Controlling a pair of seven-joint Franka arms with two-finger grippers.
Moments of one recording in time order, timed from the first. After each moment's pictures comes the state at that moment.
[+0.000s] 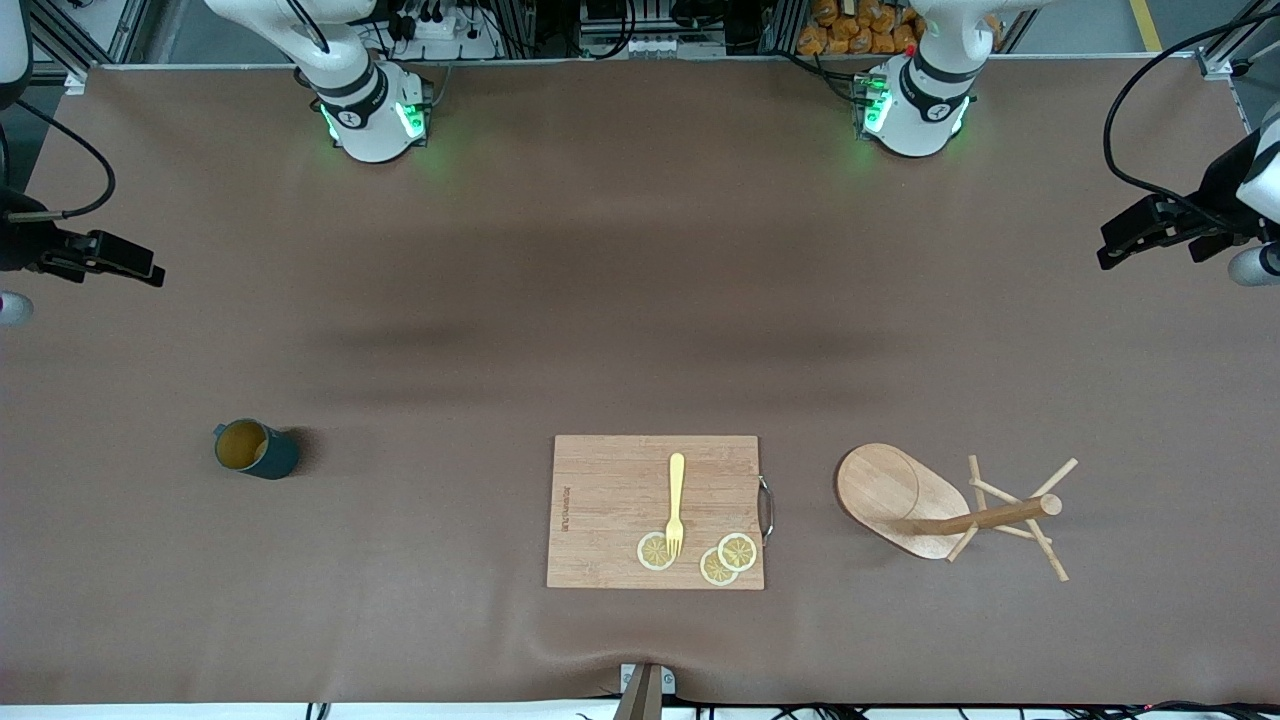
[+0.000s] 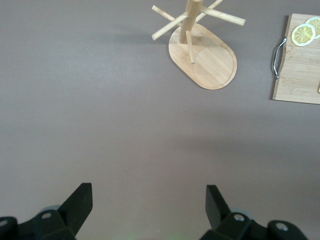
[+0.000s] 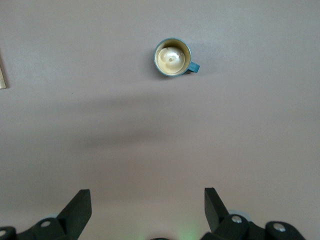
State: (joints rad) left arm 0.12 -0.01 -0.15 -1.56 0.01 1.53 -0.12; right arm 0.00 0.02 -0.10 -1.64 0.02 1.53 -0.03
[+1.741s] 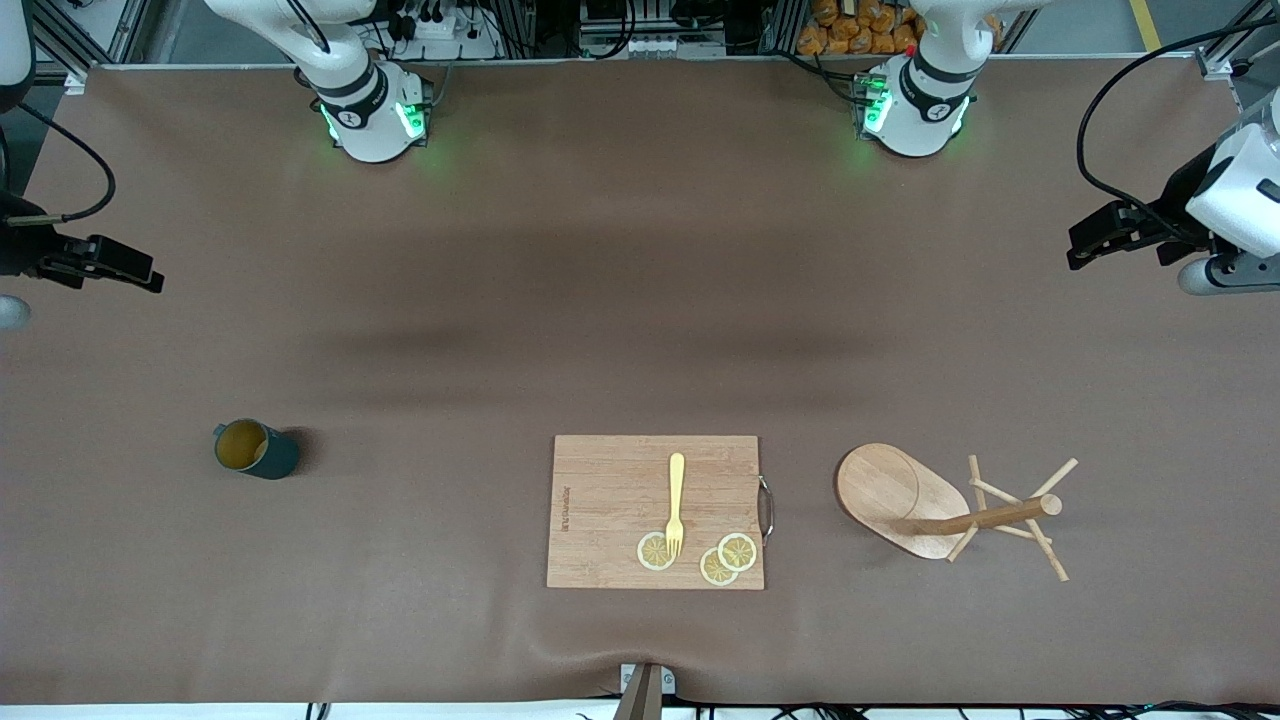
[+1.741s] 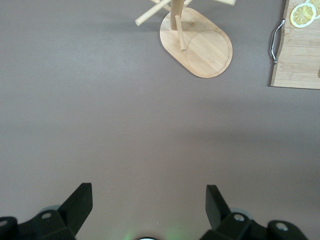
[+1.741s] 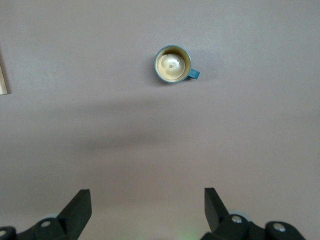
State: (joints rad) left arm 0.12 0.01 -0.19 -1.57 0.01 1.52 -0.12; right arm 0.00 0.02 -0.10 -1.64 0.02 1.56 -0.03
